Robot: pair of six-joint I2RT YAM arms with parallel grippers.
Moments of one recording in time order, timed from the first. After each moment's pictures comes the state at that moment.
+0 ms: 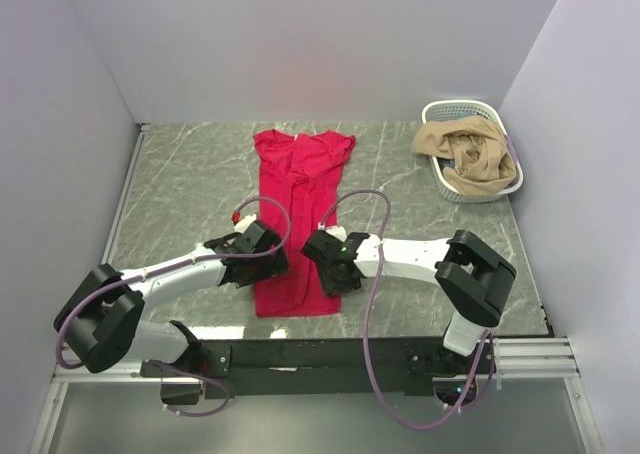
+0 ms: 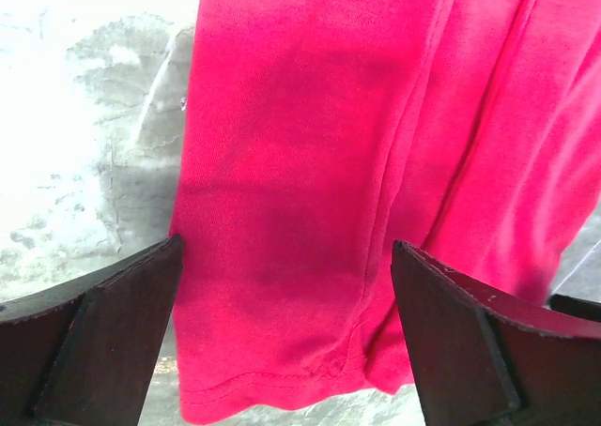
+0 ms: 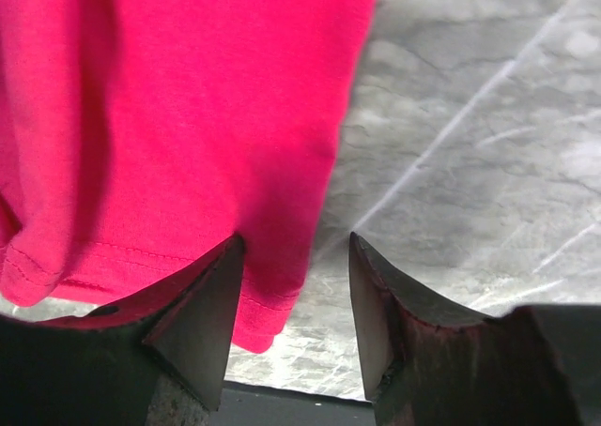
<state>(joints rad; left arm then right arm) -0.72 1.32 0.65 -0.40 -0.20 -0.97 1.01 1.70 1.01 -0.65 0.20 0.75</state>
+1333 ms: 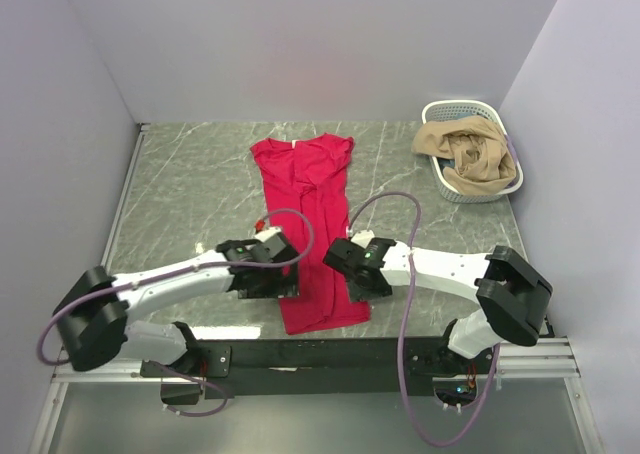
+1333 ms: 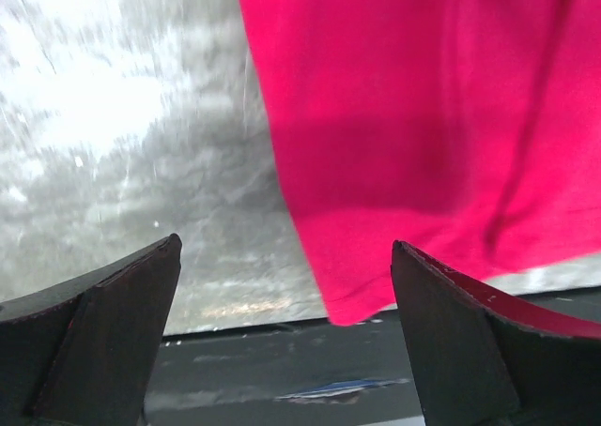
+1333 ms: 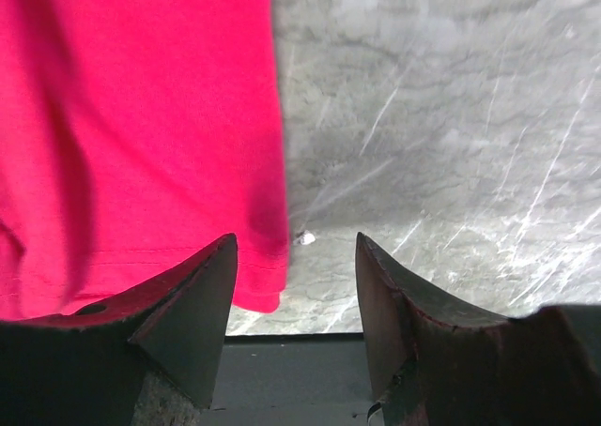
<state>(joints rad) -0.93 1.27 0.78 -0.70 -0.18 -0.93 1.01 1.49 0.88 -0.85 0.32 0.83</state>
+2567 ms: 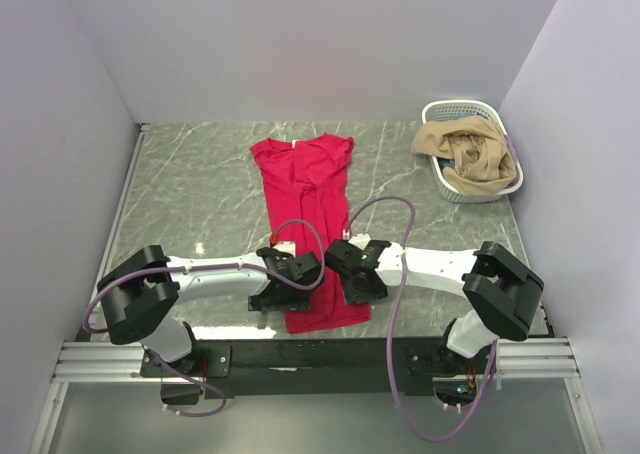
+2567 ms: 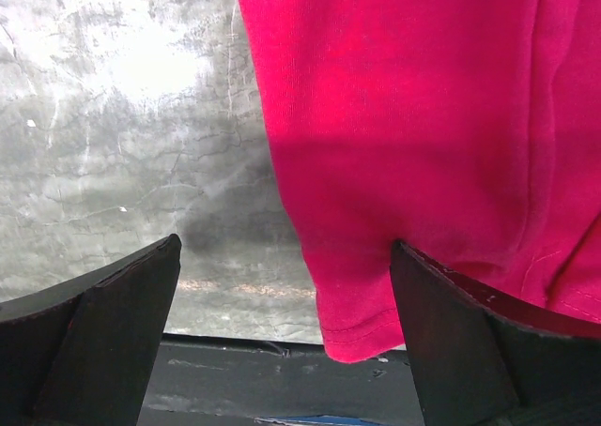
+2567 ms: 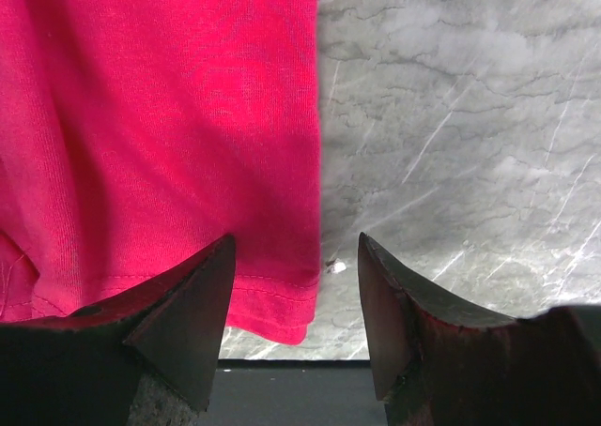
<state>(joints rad) -1.10 1.54 0.87 -0.79 -0.29 -1.11 1.00 1.54 0.85 -0.75 0.27 0.81</state>
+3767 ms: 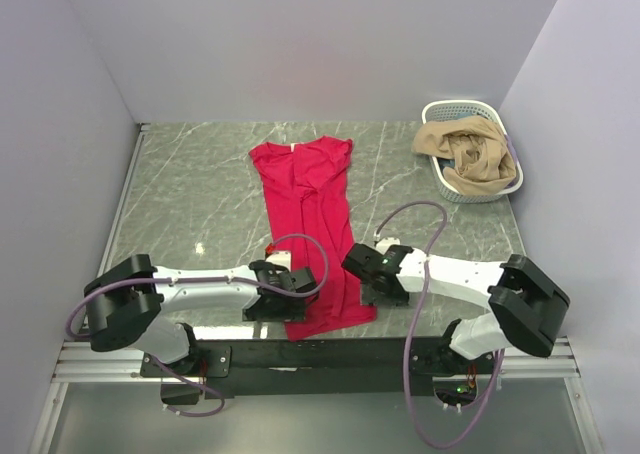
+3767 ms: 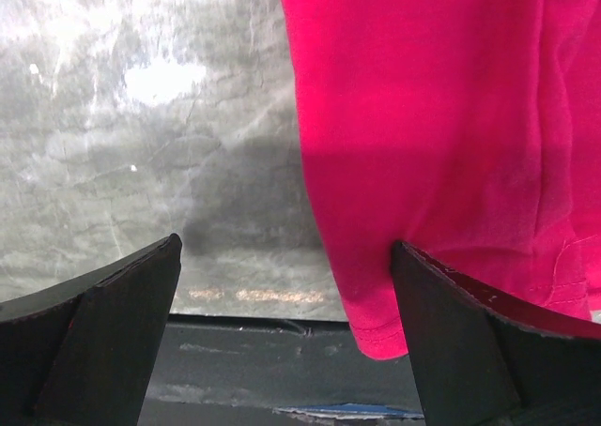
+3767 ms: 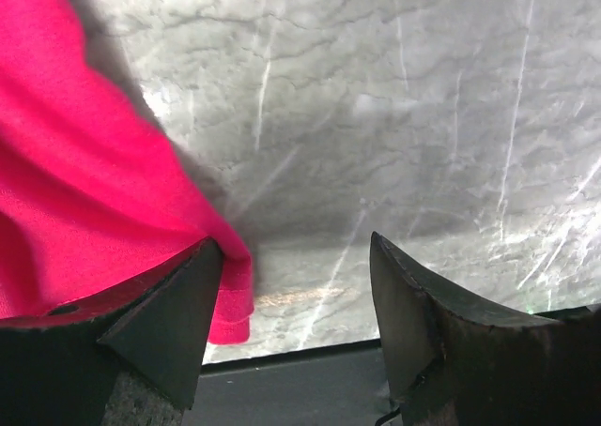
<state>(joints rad) -1.17 1.46 0.78 -0.80 -0.31 -1.17 0.94 1.40 0.72 -0.82 0.33 0.99</state>
